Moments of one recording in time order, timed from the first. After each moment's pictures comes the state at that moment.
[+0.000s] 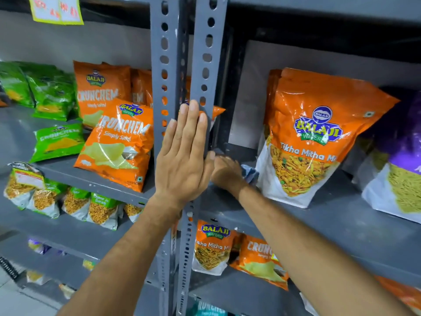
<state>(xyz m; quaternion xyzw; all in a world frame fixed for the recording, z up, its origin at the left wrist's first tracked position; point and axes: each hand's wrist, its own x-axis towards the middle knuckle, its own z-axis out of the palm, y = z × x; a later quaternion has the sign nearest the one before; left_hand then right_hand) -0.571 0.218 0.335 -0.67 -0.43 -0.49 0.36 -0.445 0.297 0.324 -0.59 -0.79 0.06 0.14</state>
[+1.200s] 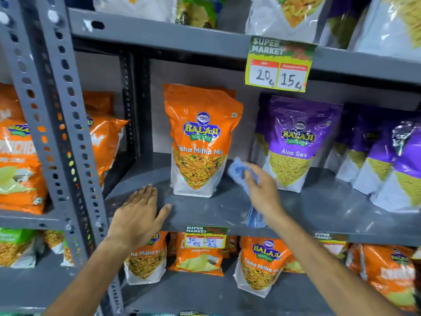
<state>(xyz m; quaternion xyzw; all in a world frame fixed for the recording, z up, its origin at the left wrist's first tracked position) -0.471 0.183 0.279 -0.78 -0.61 -0.13 0.03 -0.156 0.173 0.330 -0.57 -0.61 0.10 0.54</state>
